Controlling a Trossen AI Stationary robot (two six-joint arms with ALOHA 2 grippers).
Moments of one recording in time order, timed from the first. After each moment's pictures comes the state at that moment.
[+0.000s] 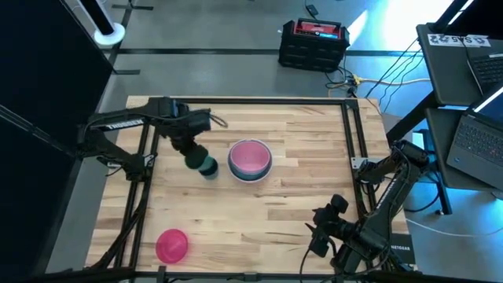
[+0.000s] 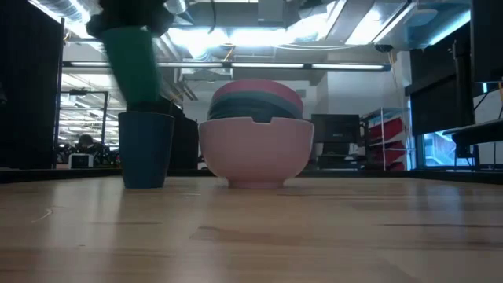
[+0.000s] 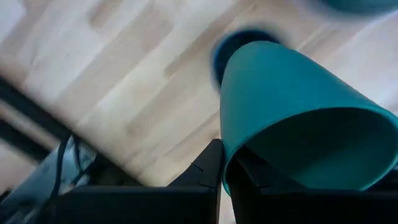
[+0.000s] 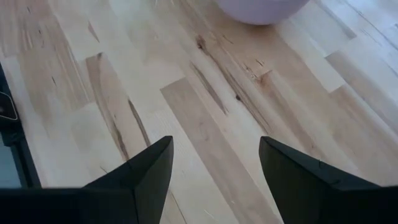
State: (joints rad) left arm 0.17 1.43 1.51 -1.57 0.04 -0.66; right arm 0.98 1.68 1.40 -1.26 0.66 1.50
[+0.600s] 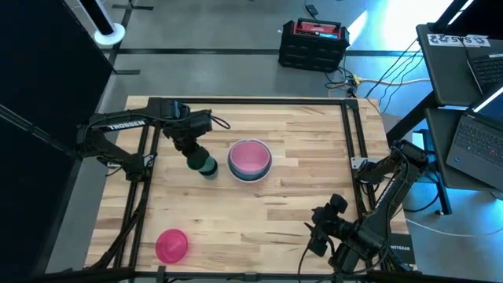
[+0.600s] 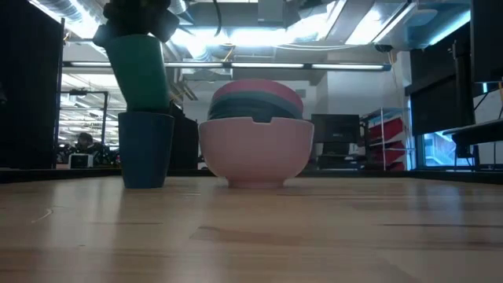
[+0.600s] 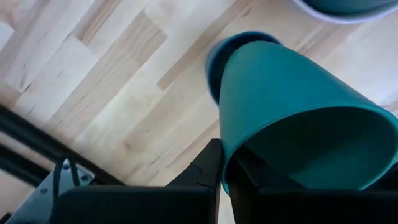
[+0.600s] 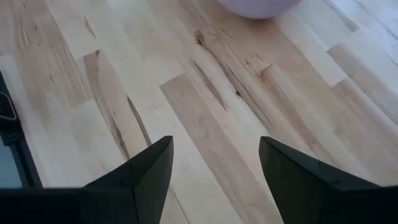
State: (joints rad) left arm 0.22 1.43 1.41 -1.48 0.08 -0.57; right arm 0.97 1.68 1.40 -1.26 0.64 1.50
